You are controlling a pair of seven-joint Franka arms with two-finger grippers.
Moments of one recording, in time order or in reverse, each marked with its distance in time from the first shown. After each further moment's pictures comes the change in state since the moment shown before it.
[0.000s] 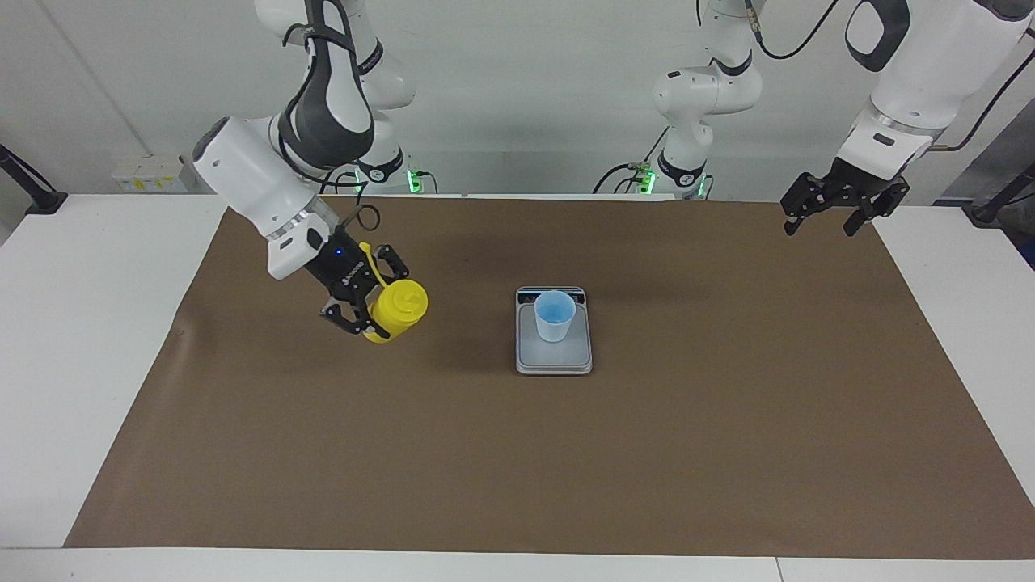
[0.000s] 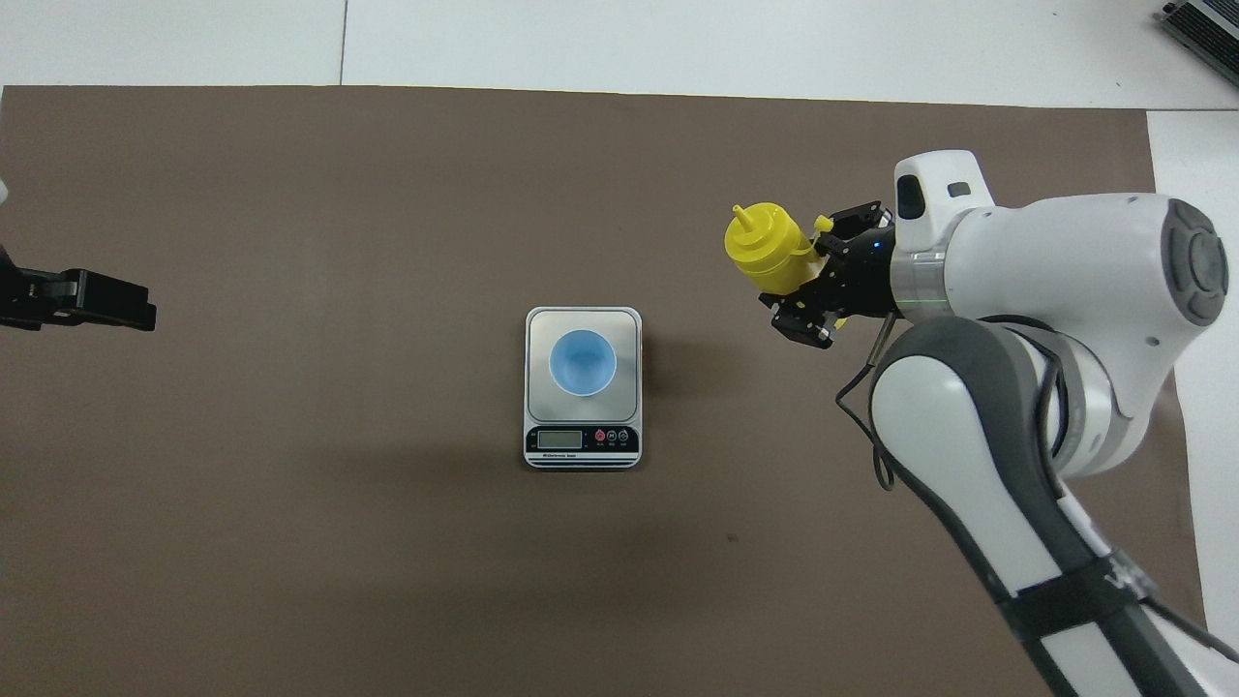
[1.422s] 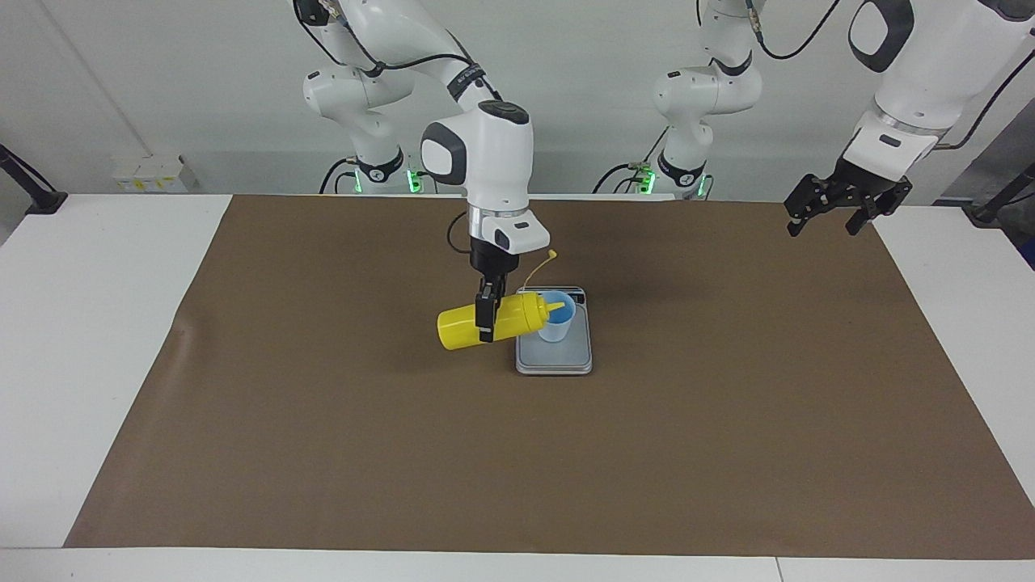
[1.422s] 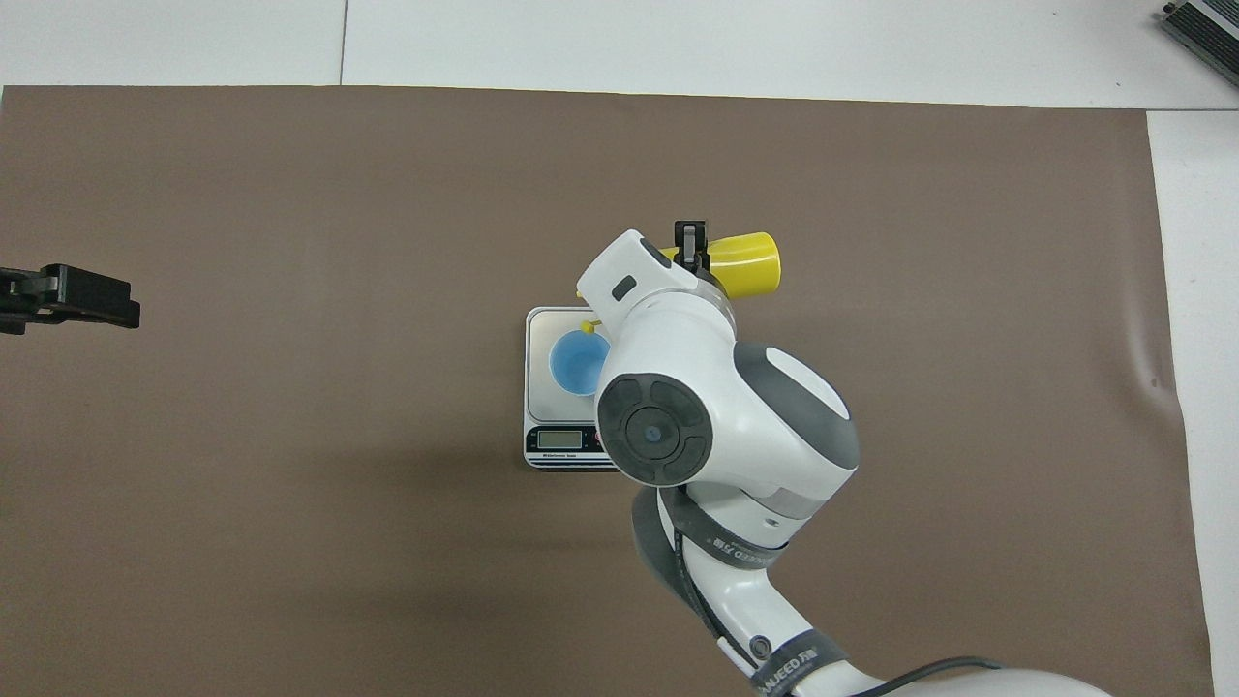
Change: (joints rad) left arm 0.010 0.000 0.013 -0.002 0.001 0.001 -0.035; right arm 0.314 0.156 0.003 0.114 -1.106 0.002 0.404
